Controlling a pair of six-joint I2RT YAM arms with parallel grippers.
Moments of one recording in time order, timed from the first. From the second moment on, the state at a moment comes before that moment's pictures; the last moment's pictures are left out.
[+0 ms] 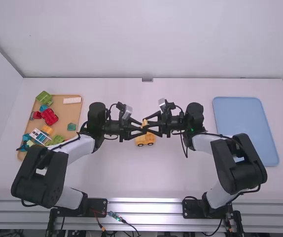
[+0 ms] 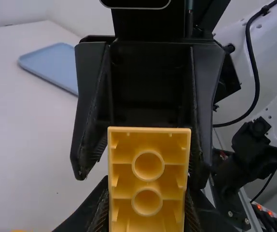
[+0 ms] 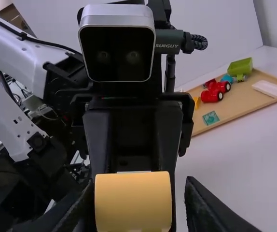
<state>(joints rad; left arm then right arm) -0.22 1.54 0.63 0.58 1.25 -0.14 0.30 1.72 0.66 1.05 -1.35 0.44</state>
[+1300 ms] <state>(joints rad) -0.22 1.54 0.63 0.60 1.25 -0.13 0.28 1.72 0.66 1.06 -1.38 0.42</state>
